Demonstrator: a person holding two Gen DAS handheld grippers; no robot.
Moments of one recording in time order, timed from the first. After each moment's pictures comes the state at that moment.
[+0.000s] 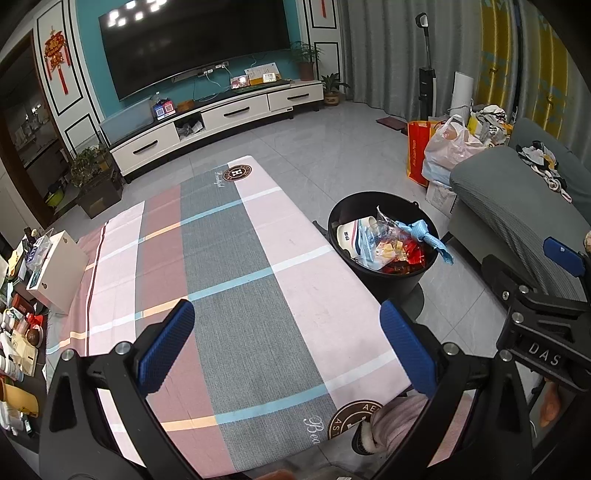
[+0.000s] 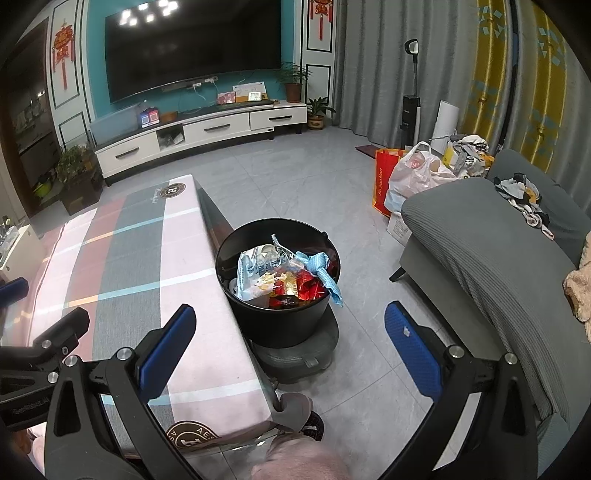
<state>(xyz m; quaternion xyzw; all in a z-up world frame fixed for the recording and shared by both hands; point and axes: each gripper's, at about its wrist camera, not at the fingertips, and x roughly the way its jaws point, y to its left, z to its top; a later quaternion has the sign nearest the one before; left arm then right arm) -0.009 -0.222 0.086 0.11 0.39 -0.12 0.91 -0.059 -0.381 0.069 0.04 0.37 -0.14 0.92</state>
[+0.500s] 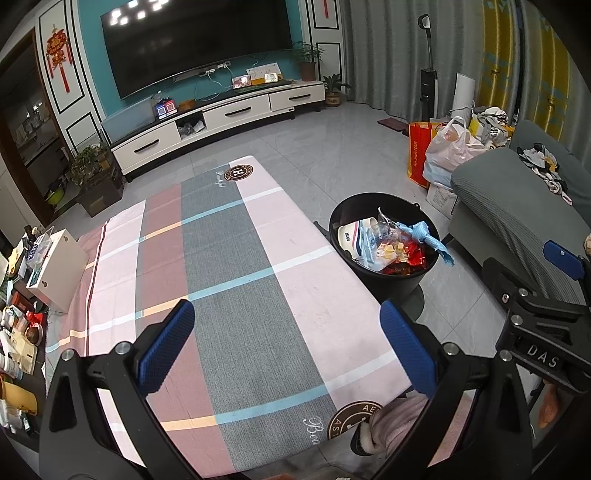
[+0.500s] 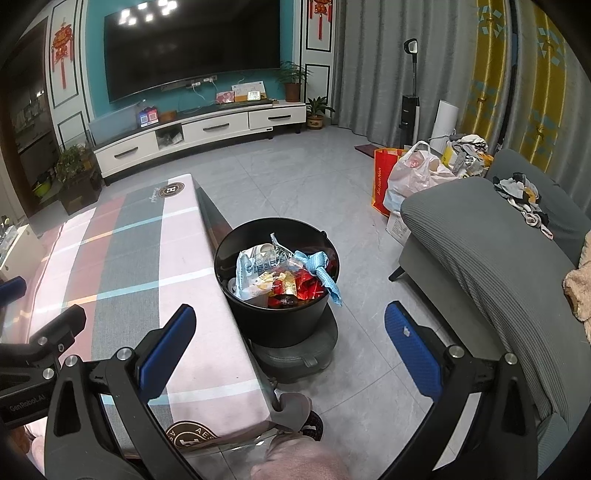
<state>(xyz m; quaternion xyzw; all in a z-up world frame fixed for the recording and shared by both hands) -0.008 -0.220 0.086 0.10 0.39 -0.11 0.91 -0.058 -0.381 0.068 0.04 0.37 -0.14 0.92</state>
